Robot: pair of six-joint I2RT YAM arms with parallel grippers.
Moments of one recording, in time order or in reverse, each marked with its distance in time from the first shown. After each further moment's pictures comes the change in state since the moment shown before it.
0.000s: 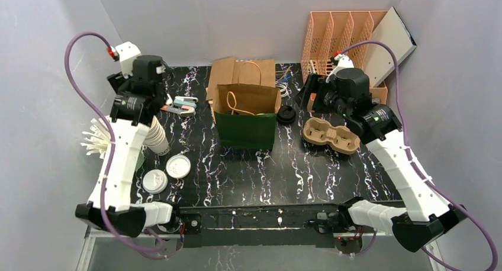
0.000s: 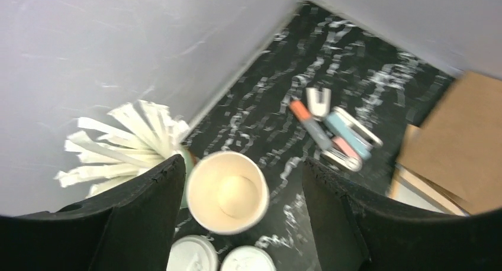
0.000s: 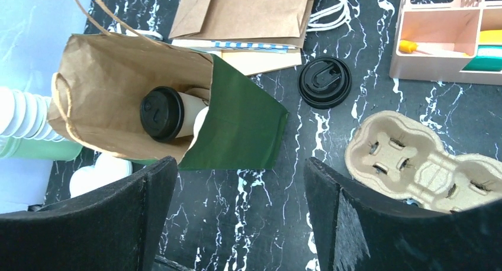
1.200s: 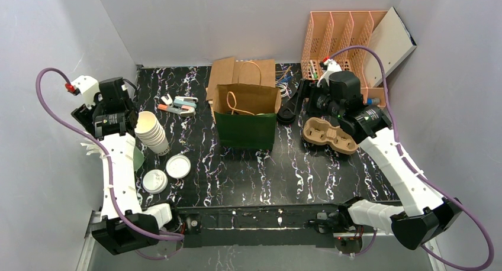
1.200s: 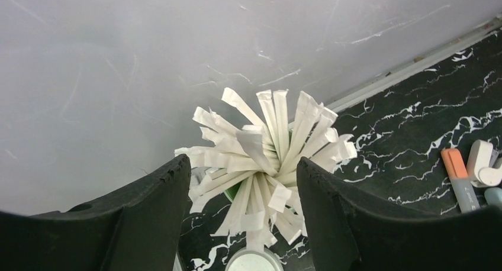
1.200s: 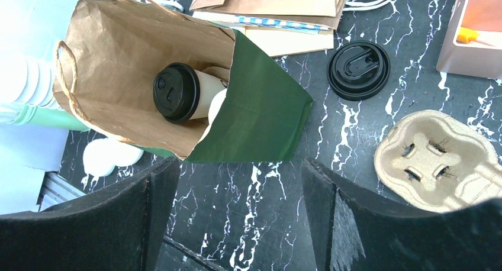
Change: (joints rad) left arm 0.496 -0.107 -0.300 0.124 -0.011 0.044; right arm 0.003 0.010 -0.087 0.087 -0.130 -0.004
